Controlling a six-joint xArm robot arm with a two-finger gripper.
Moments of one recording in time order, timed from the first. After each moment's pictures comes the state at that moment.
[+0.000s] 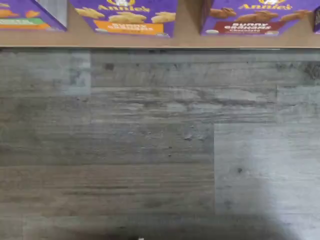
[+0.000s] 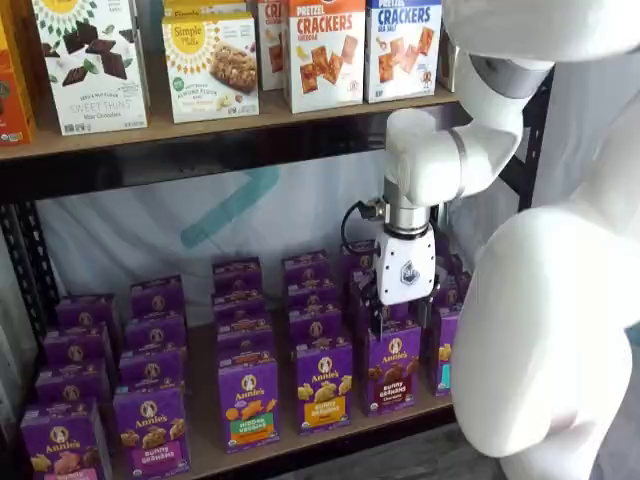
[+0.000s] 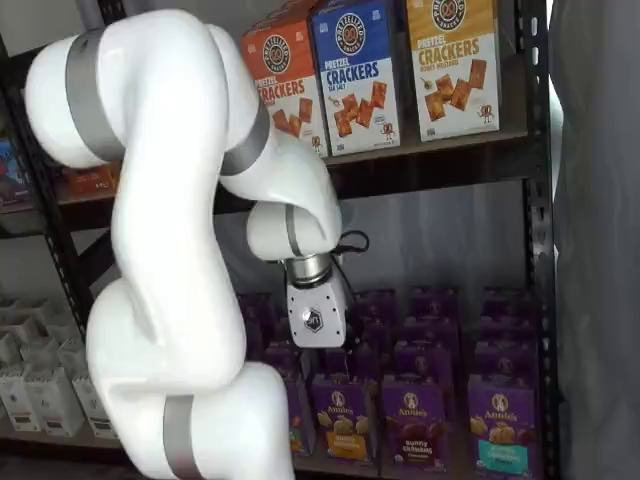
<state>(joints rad) 0.07 -0.20 -0.44 -0.02 0.66 0.09</state>
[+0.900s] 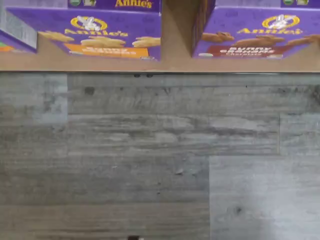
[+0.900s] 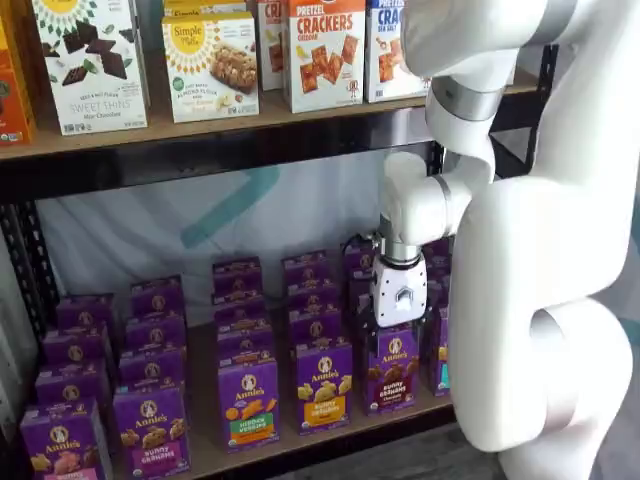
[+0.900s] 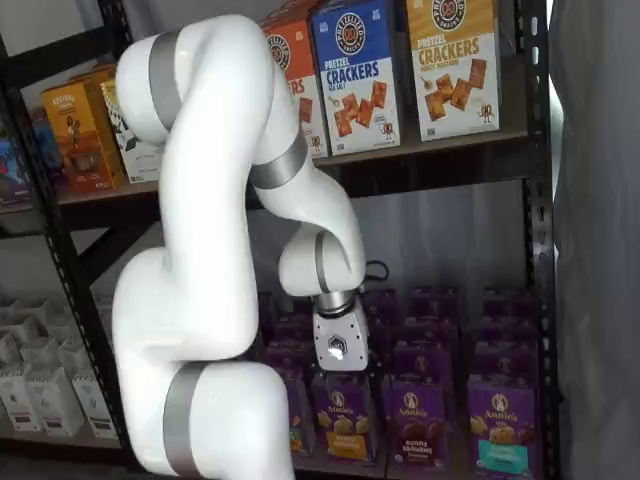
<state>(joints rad) 0.01 0.19 -0.59 -0.07 0.40 0.08</state>
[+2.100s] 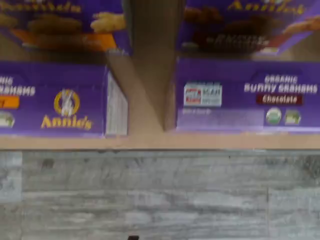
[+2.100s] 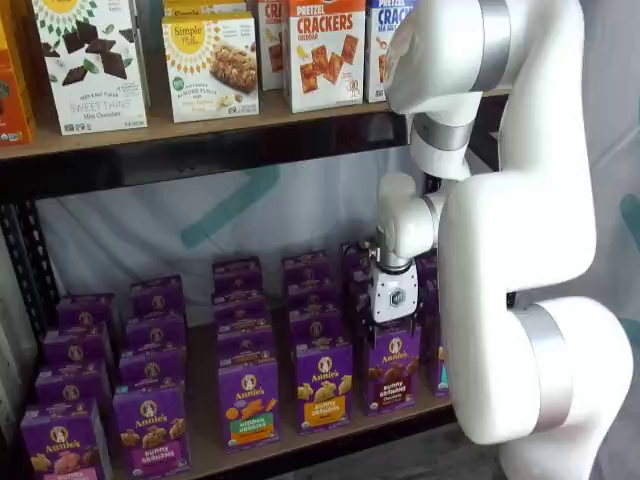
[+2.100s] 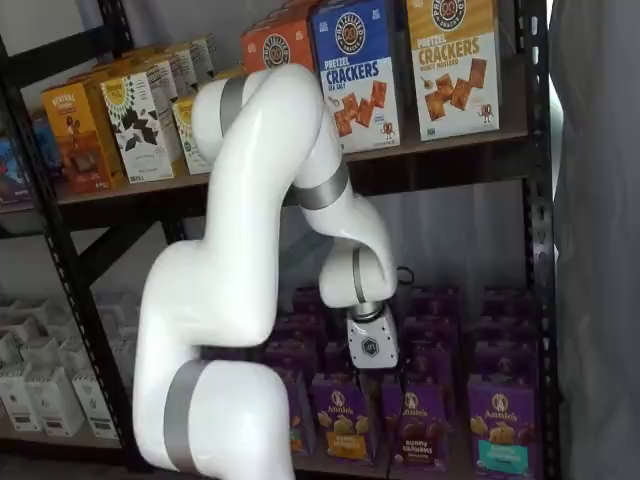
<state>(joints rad) -0.07 0.59 -0.95 -0.18 0.32 0.10</state>
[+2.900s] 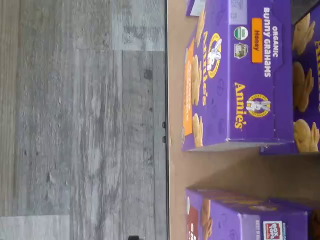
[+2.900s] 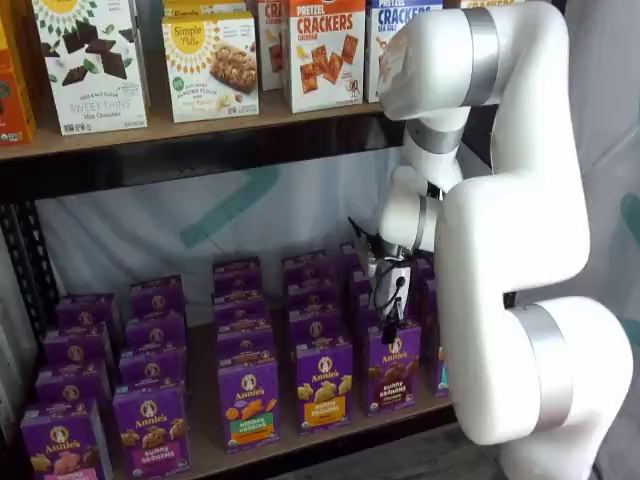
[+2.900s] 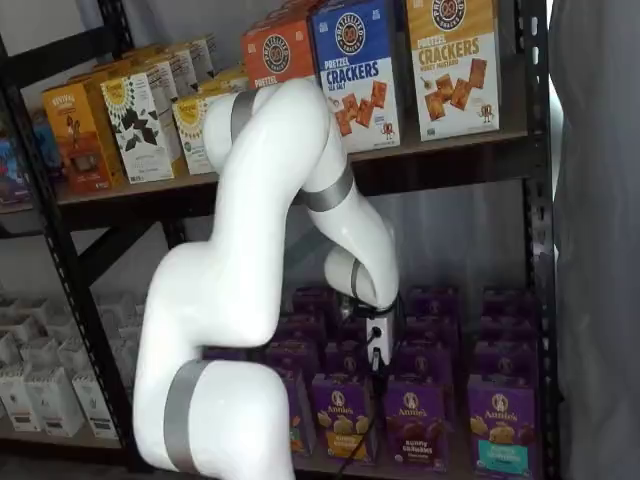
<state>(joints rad) -0.06 0.67 -1.09 0.34 0.35 -1.94</state>
